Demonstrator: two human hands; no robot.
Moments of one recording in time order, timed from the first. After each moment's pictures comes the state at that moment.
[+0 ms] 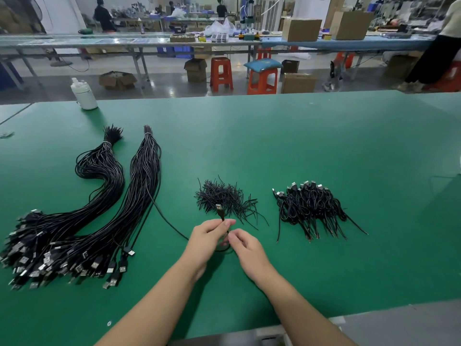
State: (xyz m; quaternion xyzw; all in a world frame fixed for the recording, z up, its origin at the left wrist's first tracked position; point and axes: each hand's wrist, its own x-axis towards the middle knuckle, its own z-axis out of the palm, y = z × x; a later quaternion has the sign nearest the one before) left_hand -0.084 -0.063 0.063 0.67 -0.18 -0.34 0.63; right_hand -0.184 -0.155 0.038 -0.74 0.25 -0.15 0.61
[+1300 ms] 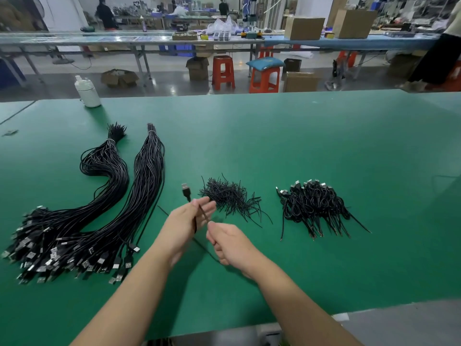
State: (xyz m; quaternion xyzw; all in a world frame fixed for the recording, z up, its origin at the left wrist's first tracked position) left_hand -0.045 -0.033 0.098 0.59 -0.15 -0.35 0.71; right_hand -0.165 -0.116 0.107 -0.68 0.21 -0.02 0.70
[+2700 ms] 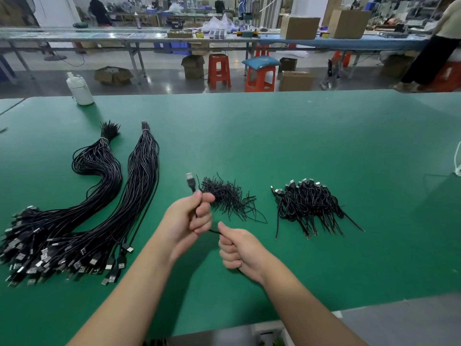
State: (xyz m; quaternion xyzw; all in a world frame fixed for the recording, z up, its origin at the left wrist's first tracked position) left_hand -0.057 -0.044 0.127 0.41 -0.15 -0.47 0.77; right_hand -0.181 -0.145 0.075 -0.54 0.21 0.01 0.82
